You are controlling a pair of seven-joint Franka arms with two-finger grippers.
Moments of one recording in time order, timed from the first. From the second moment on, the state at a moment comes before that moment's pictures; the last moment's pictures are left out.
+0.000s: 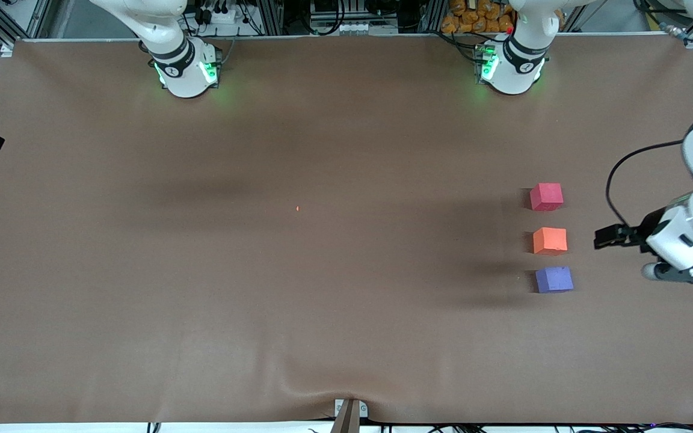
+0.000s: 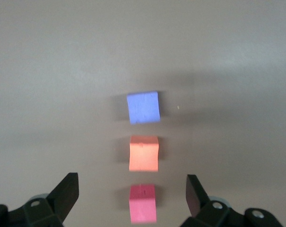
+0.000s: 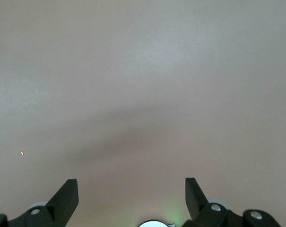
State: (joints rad) left arm 0.15 0.34 -0.16 -1.49 0.04 1.78 0.08; right arm -0.19 0.01 0.04 -1.45 0.00 1.39 0.08
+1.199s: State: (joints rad) left arm 0.15 0.09 -0.19 -1.44 0.04 1.50 0.08; right arm -0.16 0.03 0.04 -1.45 -0.01 1.44 0.08
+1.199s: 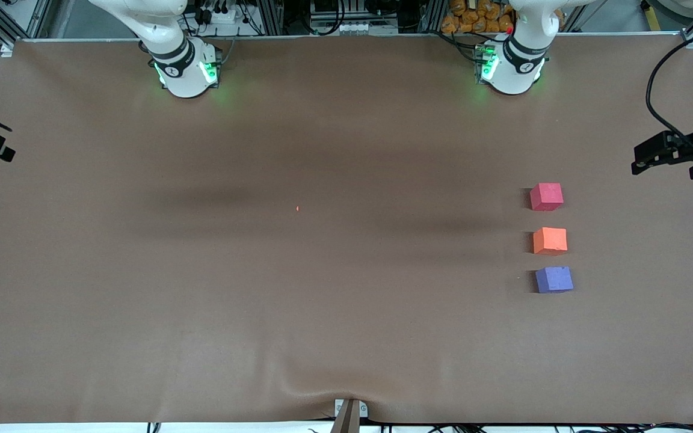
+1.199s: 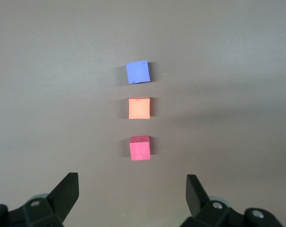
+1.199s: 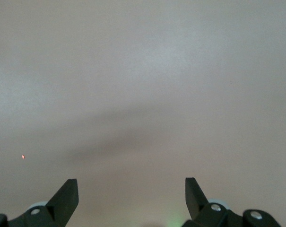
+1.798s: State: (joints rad) left arm 0.08 -0.03 -0.15 -1.58 0.03 1.53 0.07; right arm -0.15 0.05 0.04 -1.45 -0.01 1.45 0.08
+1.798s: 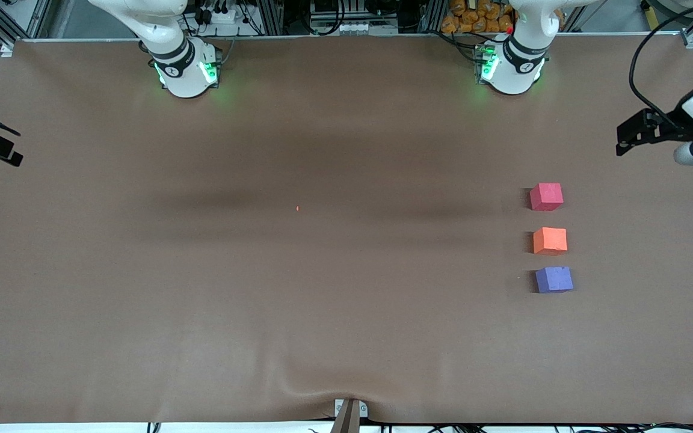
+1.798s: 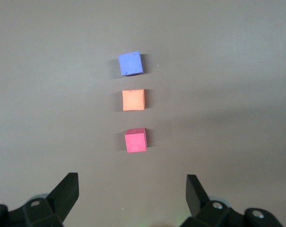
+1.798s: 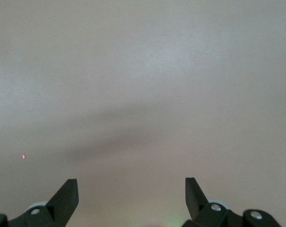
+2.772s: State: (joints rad) left arm -0.01 -0.12 -0.03 -1.66 0.01 1.53 0.05; right arm -0.14 0.05 0.04 -1.45 -0.01 1.45 0.08
